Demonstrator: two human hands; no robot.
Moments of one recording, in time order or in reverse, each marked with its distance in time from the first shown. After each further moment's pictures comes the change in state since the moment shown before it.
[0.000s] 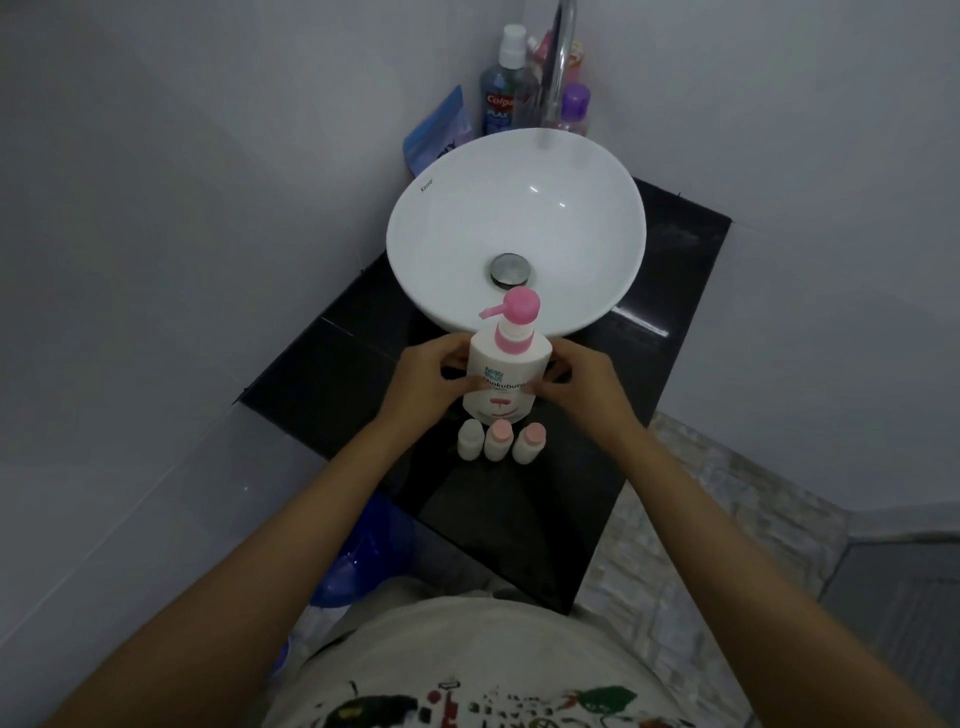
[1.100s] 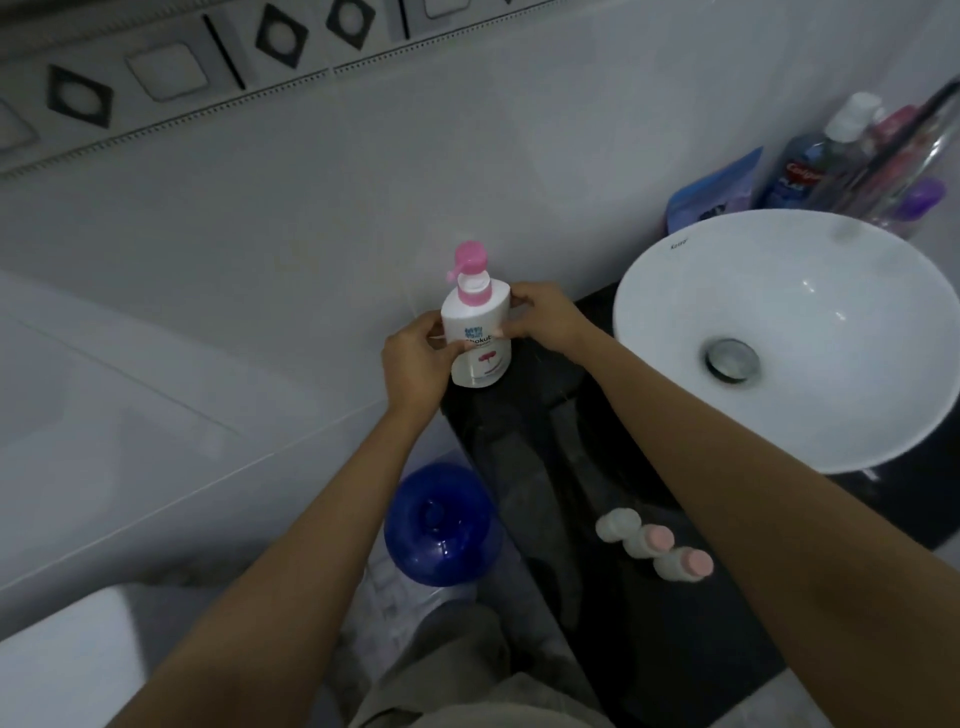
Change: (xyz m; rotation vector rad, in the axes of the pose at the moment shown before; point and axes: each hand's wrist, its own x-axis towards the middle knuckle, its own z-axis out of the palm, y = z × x) left_hand -0.033 -0.070 -0.145 0.203 0.885 -0.307; right_hand 0.178 -0.148 0.164 0.147 -0.660 -0.260
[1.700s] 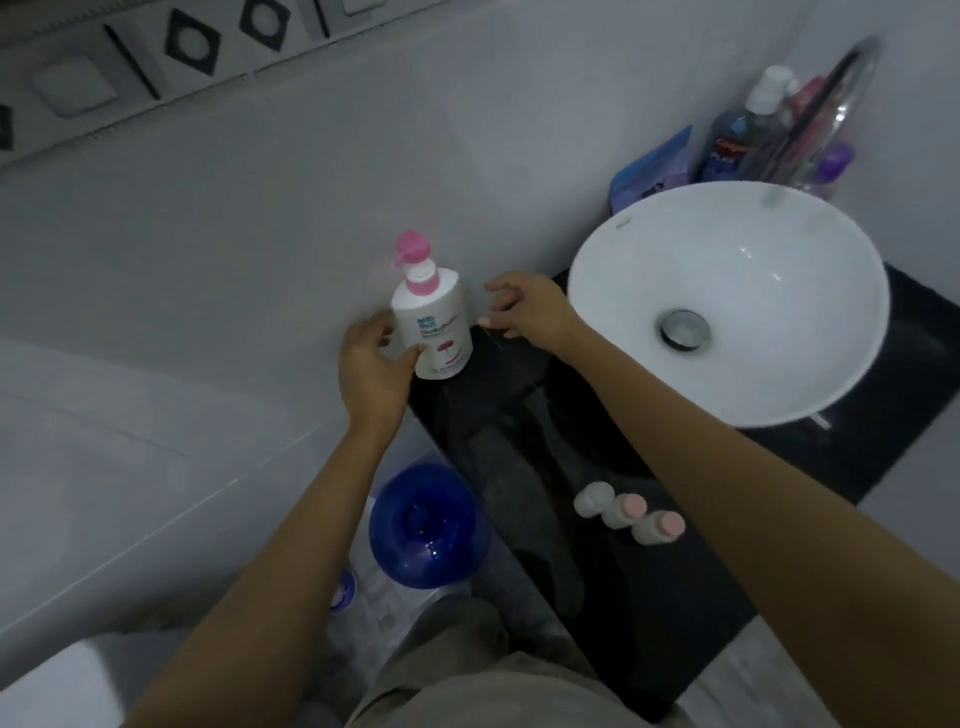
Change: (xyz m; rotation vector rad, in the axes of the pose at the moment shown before) left_hand -0.007 -0.011 -0.001 0.057 0.060 0.069; right_hand -0.035 -0.002 -0.013 0.085 0.165 0.134
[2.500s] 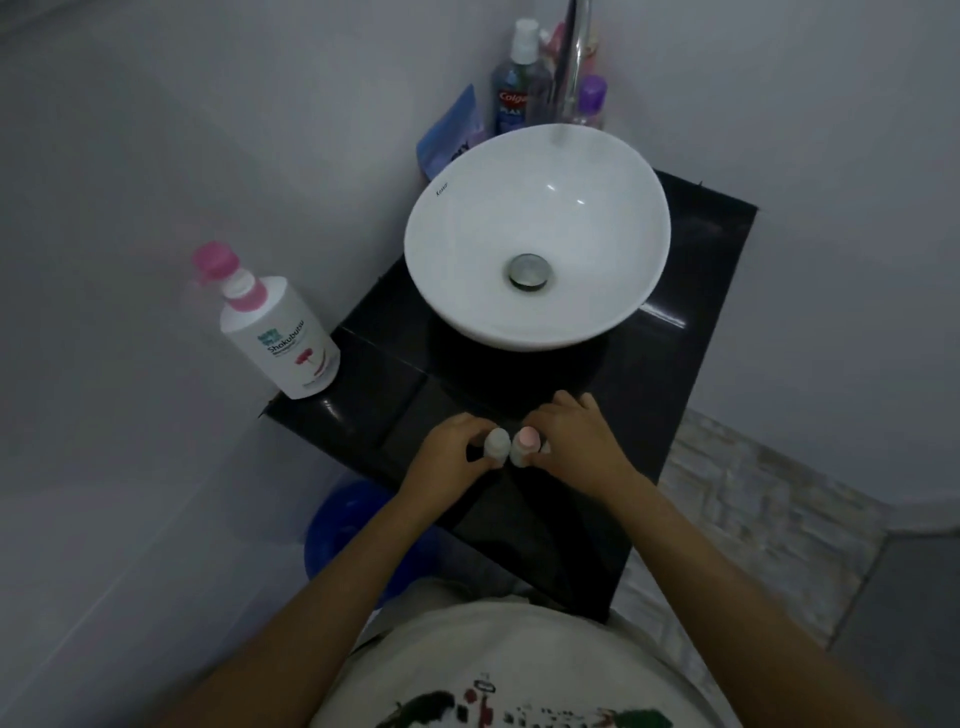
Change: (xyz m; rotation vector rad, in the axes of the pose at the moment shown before) left_hand -0.136 0.033 0.089 -0.036 -0.998 0.356; right_hand -0.206 0.131 -0.012 -0.957 0.211 0.128
